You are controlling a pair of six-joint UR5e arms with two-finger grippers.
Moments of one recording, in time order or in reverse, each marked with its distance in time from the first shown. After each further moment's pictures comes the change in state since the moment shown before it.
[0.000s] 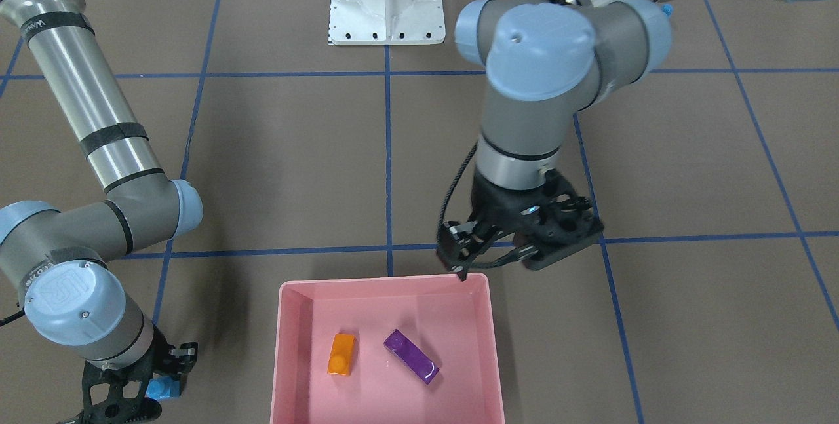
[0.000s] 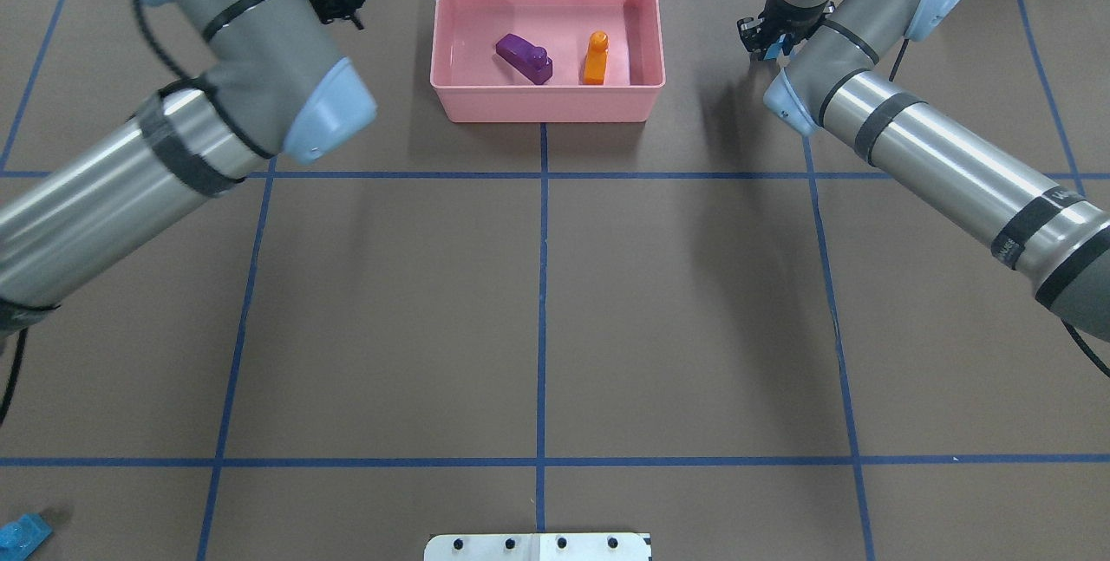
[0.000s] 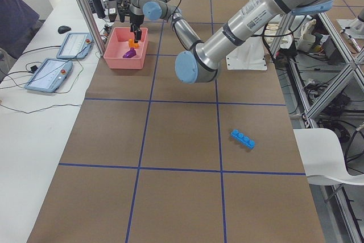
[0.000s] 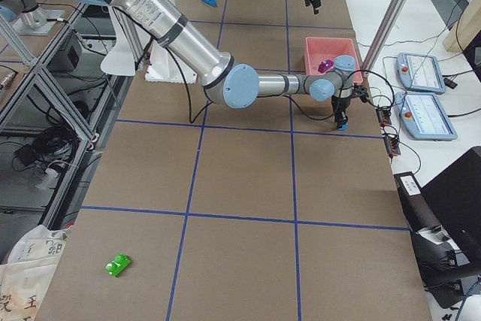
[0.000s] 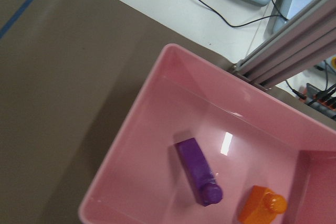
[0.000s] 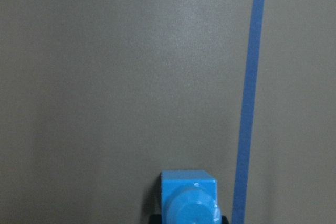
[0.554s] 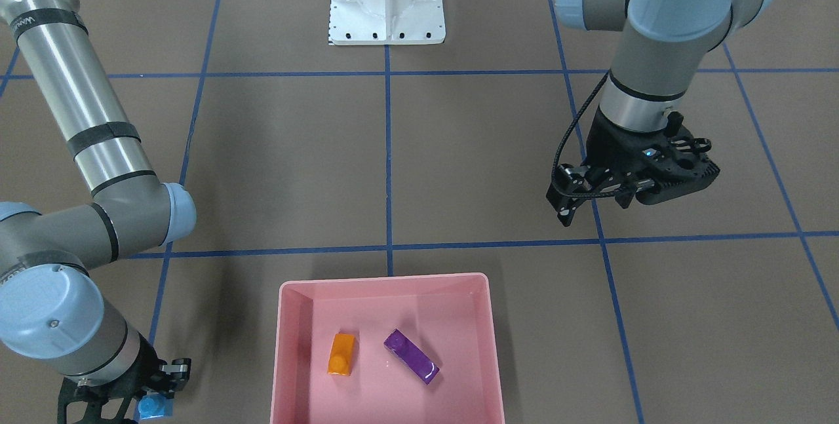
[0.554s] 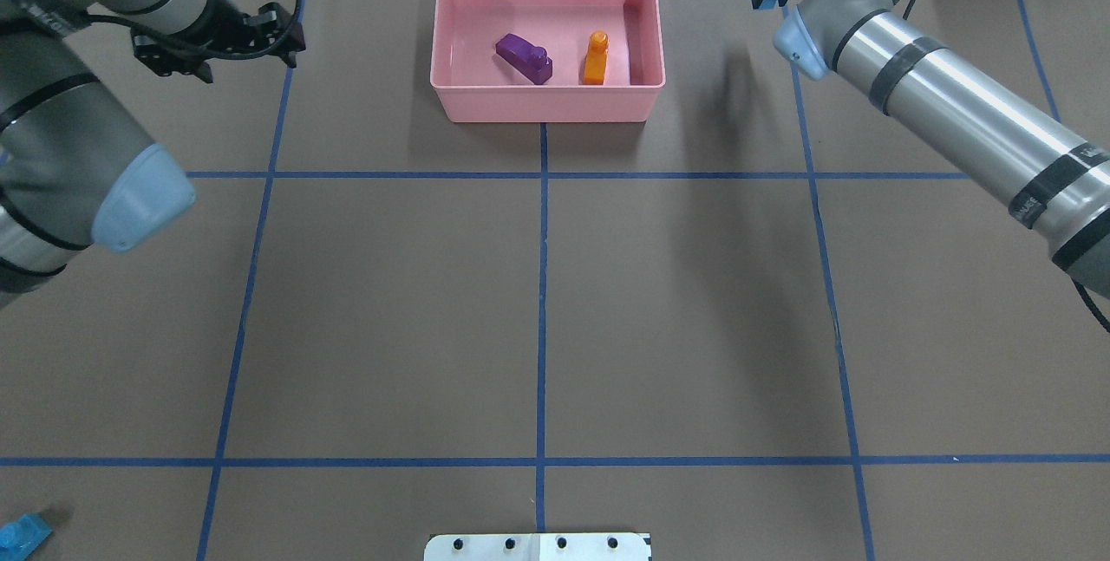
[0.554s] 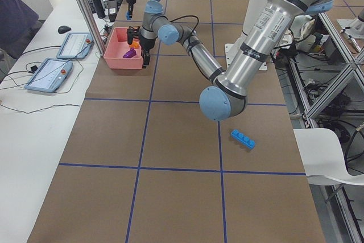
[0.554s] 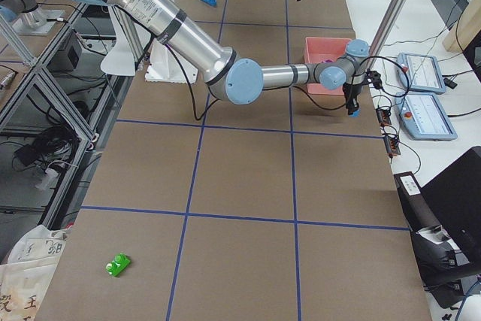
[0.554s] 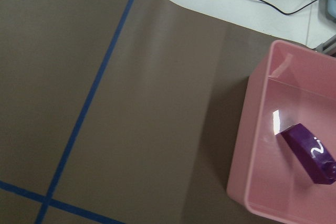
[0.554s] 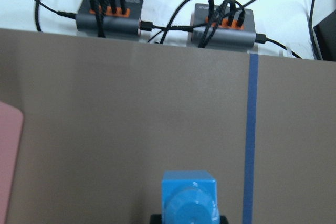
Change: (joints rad) left arm -0.041 0.326 -0.265 0.024 -0.005 0.234; right arm 0.082 0.032 0.087 -0.046 0.128 0.025
